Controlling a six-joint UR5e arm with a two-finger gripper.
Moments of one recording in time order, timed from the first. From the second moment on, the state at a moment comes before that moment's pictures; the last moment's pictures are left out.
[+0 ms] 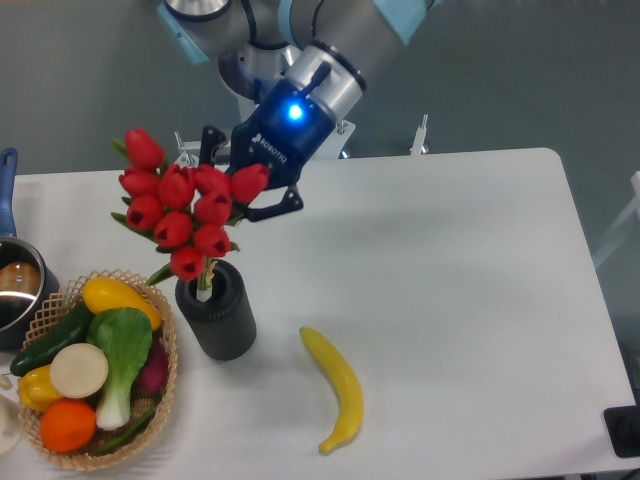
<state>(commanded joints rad) 2.61 -1.60 -1.79 -0.70 0.41 0.49</state>
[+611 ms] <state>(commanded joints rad) 2.70 -1.59 -1.76 -0.71 0.45 0.61</state>
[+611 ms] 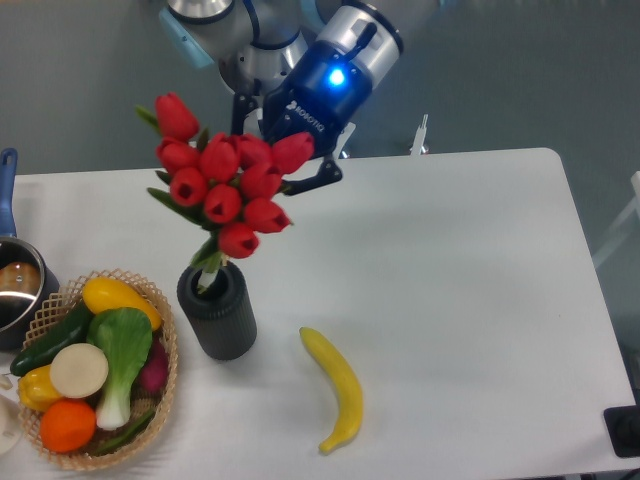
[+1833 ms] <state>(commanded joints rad) 2.73 -1.83 -1.65 -0.92 1.51 1.02</state>
